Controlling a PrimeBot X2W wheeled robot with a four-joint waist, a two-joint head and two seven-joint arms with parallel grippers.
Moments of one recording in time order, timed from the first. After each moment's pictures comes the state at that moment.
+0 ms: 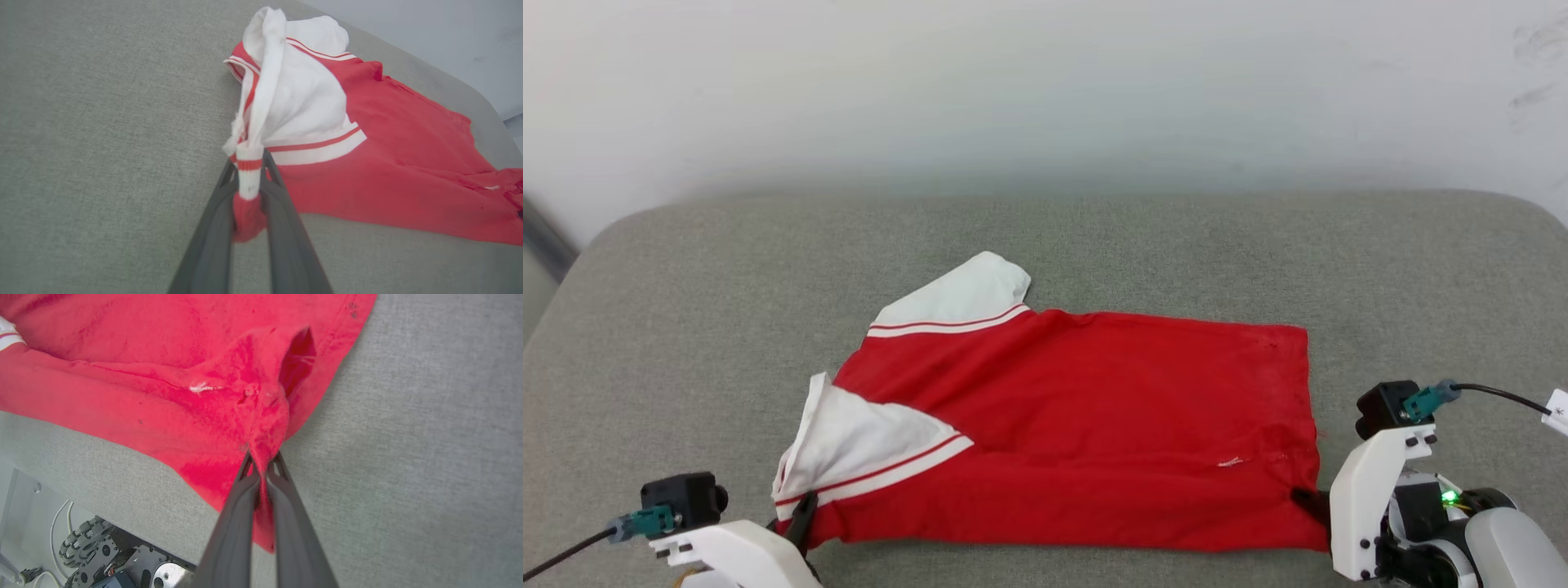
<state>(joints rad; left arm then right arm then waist) -0.01 0.57 -0.41 0.01 -0.99 0.30 0.12 -0.20 -0.25 0.17 0.28 0.52 0.13 0.77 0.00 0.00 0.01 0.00</state>
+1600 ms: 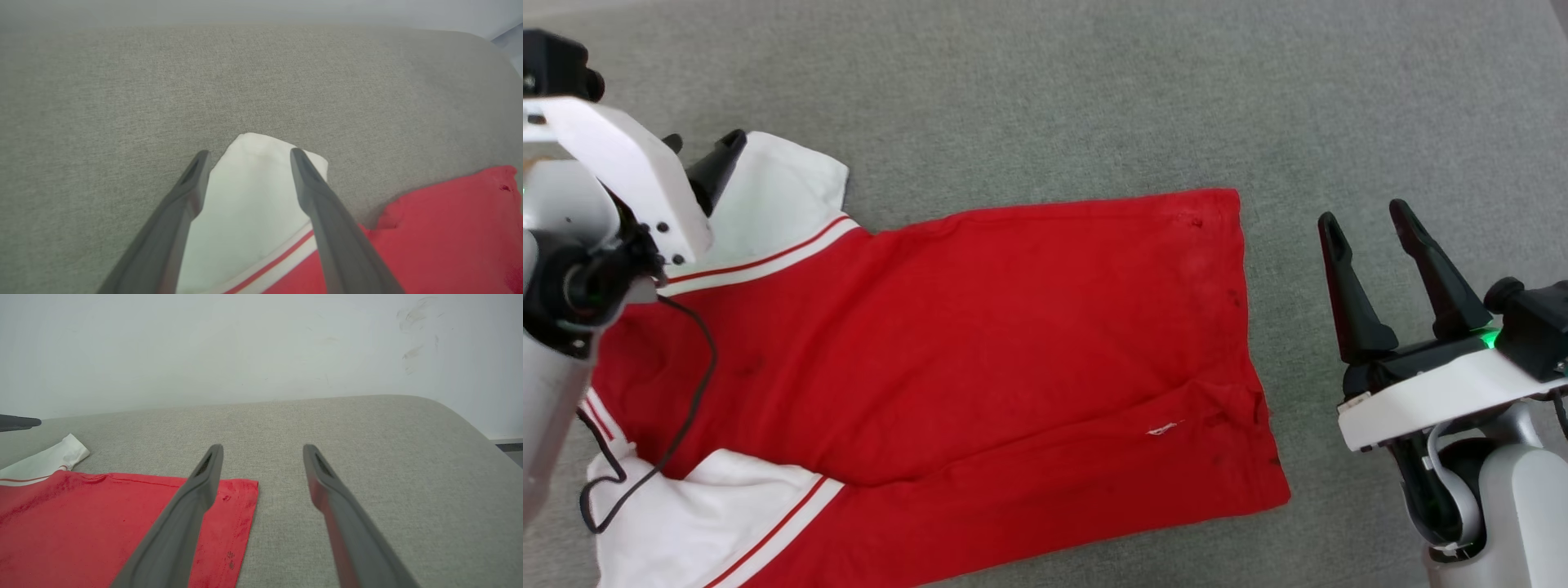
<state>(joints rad) -0.79 0.68 -0.44 0.29 -0.97 0.09 0.49 -0.24 -0.10 0.05 -0.10 0.27 0.13 0.03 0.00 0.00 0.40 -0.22</state>
